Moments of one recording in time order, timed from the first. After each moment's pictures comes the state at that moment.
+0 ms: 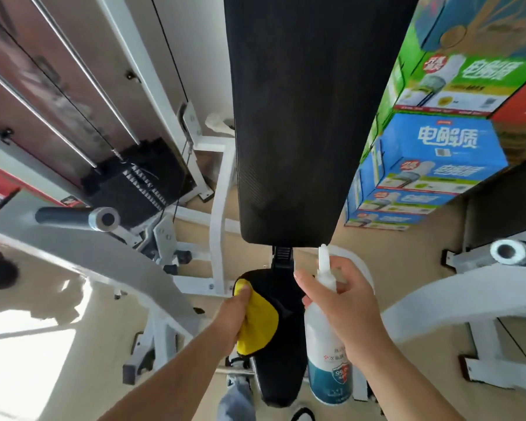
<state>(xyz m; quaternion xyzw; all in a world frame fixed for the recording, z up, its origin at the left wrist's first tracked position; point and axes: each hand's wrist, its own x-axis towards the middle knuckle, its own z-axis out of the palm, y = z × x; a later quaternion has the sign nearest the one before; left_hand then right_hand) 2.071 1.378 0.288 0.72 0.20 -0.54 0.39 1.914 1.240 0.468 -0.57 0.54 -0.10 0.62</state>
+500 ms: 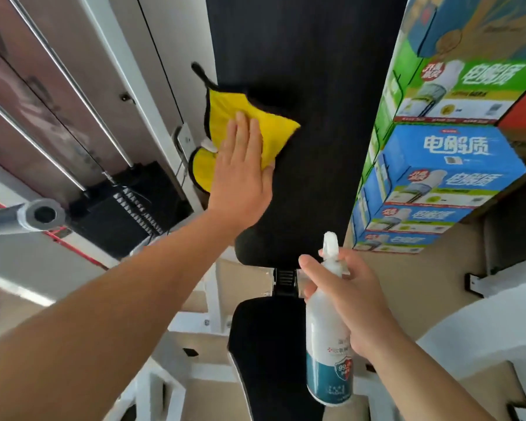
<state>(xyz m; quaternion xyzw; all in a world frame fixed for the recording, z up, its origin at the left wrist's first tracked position) 2.187 1.200 0.416 0.83 -0.49 0.13 0.24 1.937 1.197 0.393 -0.55 0.49 -0.15 0.65</state>
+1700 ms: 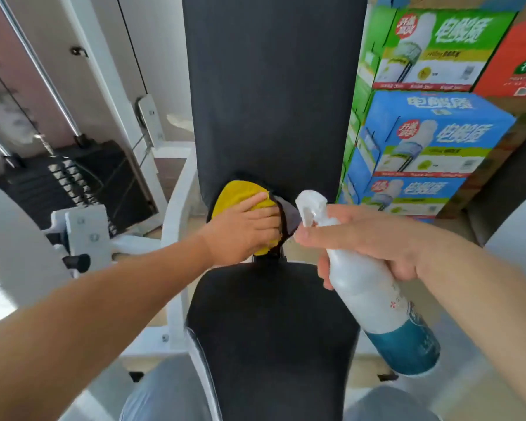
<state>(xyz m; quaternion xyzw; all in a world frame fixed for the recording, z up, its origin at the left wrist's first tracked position) 2.157 1.251 0.140 0.55 -0.81 0.18 -0.04 1.901 1.179 0.262 -0.71 0.35 0.05 0.61</state>
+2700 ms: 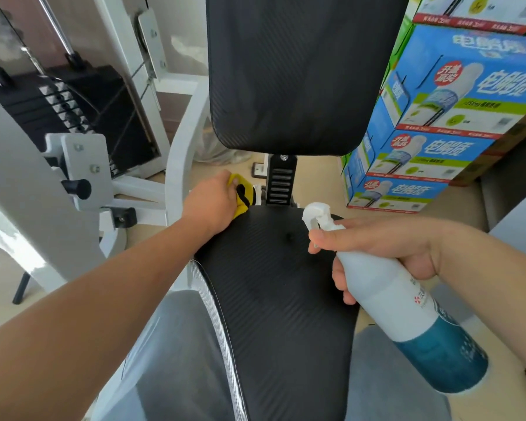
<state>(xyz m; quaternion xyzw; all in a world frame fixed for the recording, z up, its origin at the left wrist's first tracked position) 2.150 1.305 0.074 0.88 -0.39 -0.08 0.26 1.886 1.197 0.192 -0.64 0.37 0.24 0.62</state>
